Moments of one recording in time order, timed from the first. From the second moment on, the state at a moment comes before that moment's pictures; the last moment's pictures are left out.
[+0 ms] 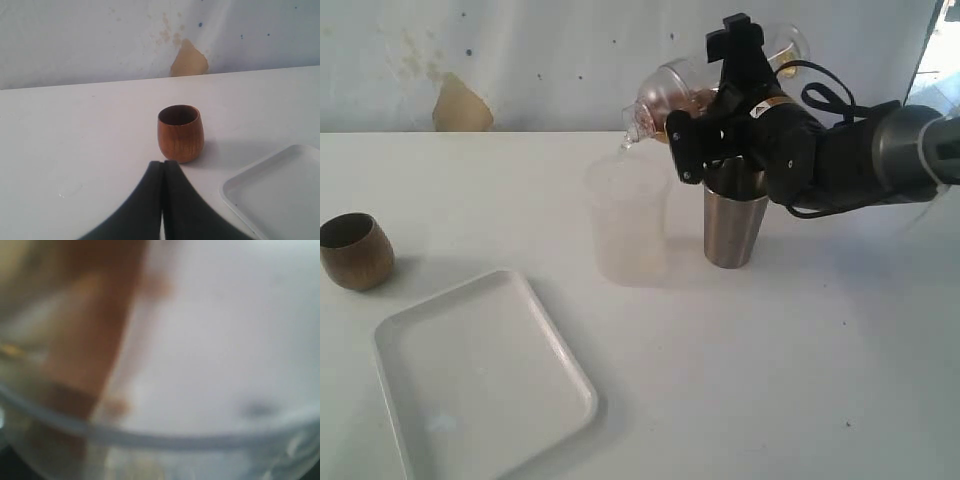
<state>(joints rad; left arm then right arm) 0.06 0.01 0.00 -0.04 0.26 0.13 0.31 1.91 -1.15 0.41 -0.64 -2.12</state>
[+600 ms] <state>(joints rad) 0.06 0.01 0.00 -0.04 0.26 0.13 0.31 1.91 -1.15 0.37 -0.66 -2.12</state>
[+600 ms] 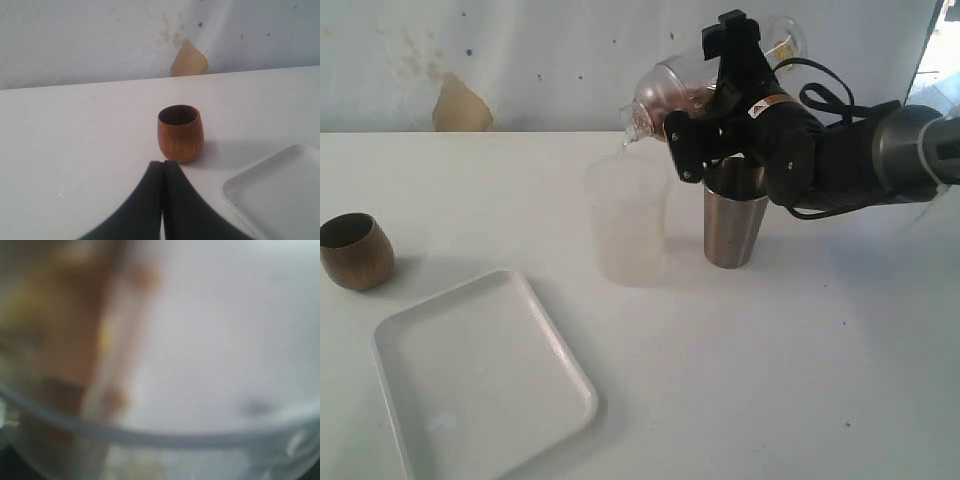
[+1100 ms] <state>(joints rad) 0.06 0.01 0.00 -0.04 0.26 0.13 0.29 1.91 -1.15 0.36 -0.66 -2.12</state>
